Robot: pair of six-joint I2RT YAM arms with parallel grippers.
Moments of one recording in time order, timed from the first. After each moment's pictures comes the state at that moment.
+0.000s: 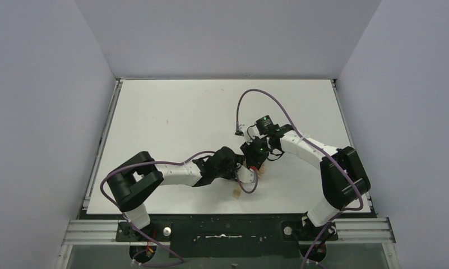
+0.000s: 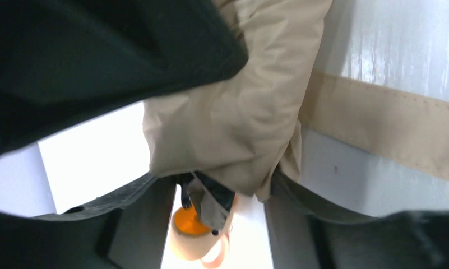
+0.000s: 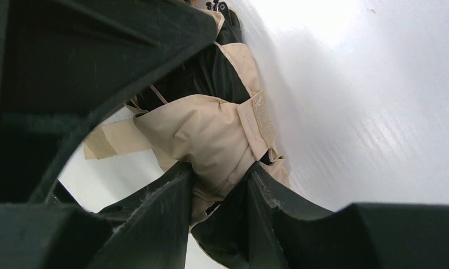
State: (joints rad) left arm -1.00 1.73 0.81 0.22 -0.05 0.92; right arm 0.51 1.62 1.03 -0.61 -0.41 -0.31
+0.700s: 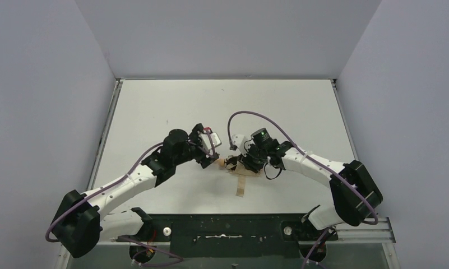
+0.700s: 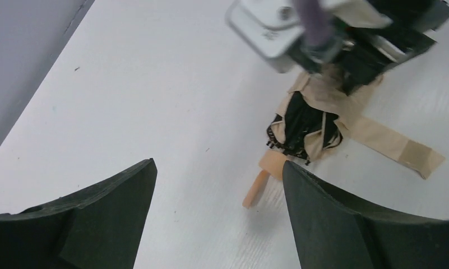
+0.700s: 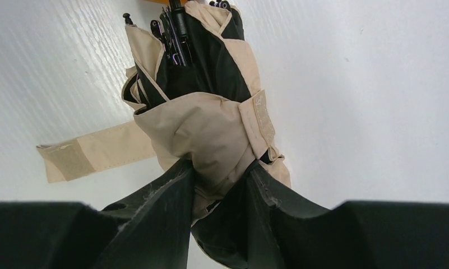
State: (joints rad) left arm -0.73 1.16 0.66 0.11 0.22 0.42; right arm 0.63 1.47 0.83 -0.38 -0.24 -0.46
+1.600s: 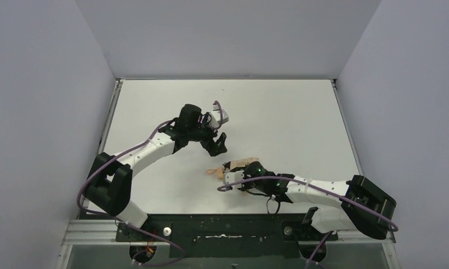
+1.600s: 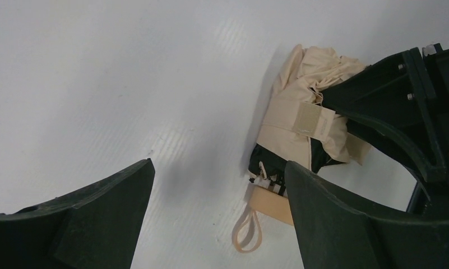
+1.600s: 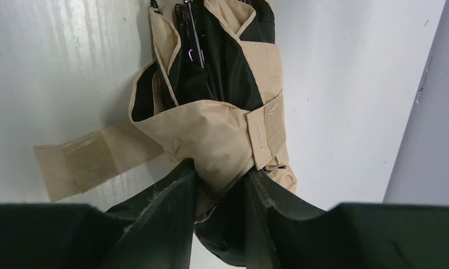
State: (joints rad) left arm -0.57 1.55 1.04 -0.15 0.48 0.19; right arm 0.96 1.29 0.48 0.00 0.16 -0.85
